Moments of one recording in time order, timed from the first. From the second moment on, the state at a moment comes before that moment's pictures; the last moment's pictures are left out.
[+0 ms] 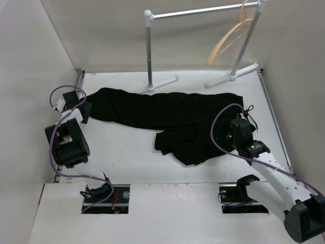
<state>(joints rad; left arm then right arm) 0.37 1.69 1.03 -0.17 -0.09 -0.96 0.33 0.85 0.53 -0.38 -0.01 0.92</state>
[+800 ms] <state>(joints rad) 0.30 1.32 0.90 -0.23 -0.16 -0.97 0.44 0.94 0.53 -0.33 -0.04 0.91</state>
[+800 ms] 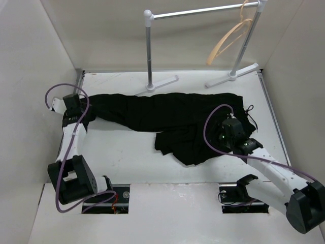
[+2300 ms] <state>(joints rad) 0.40 1.64 0.93 -0.26 0.08 -1.07 0.60 1.21 0.68 -0.27 -0.12 0.78</state>
